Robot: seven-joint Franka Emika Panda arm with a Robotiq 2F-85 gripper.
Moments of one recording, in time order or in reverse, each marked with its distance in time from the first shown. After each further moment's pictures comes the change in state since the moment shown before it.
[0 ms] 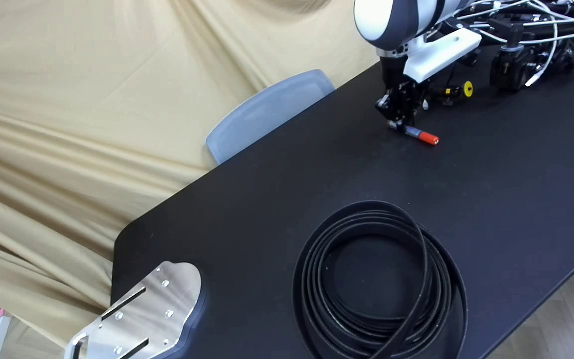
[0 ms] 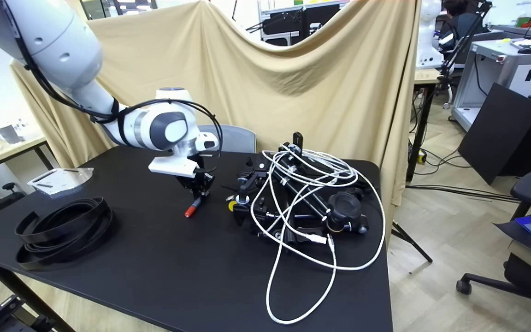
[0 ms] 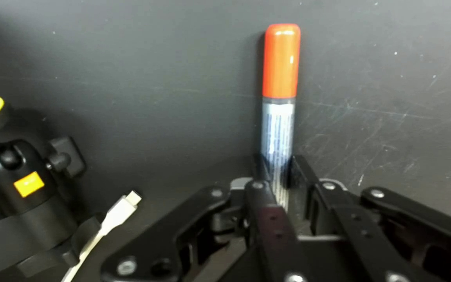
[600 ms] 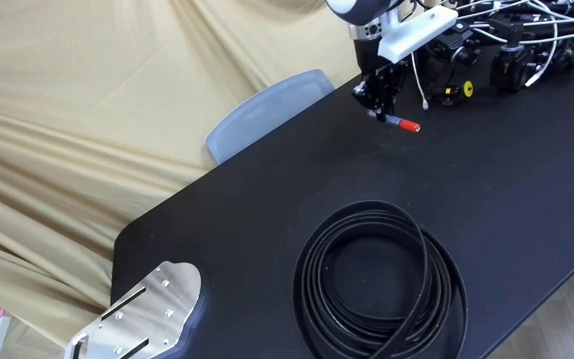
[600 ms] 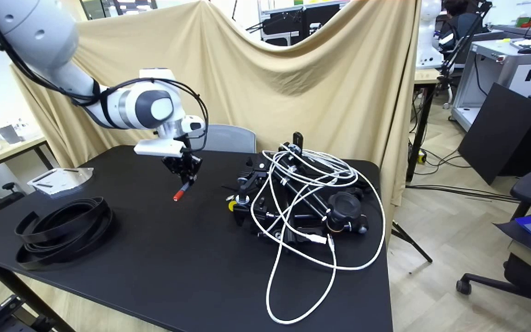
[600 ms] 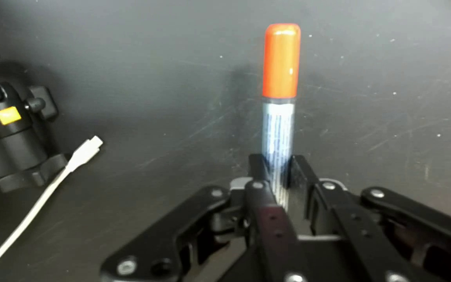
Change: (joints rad) arm 0.065 -0.076 0.001 0.035 -0.022 -0.109 0.027
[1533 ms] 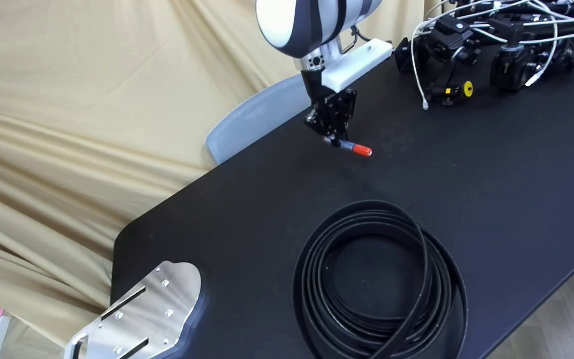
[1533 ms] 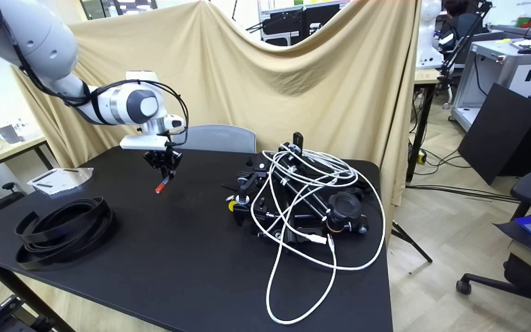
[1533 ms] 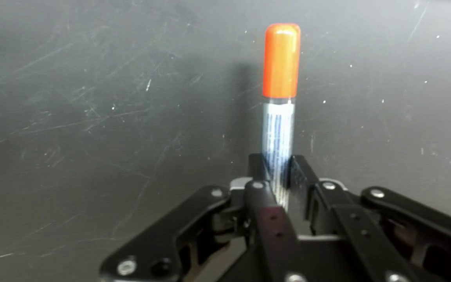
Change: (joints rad) arm 0.094 0.160 0.058 0.248 0.001 -0.117 0.009
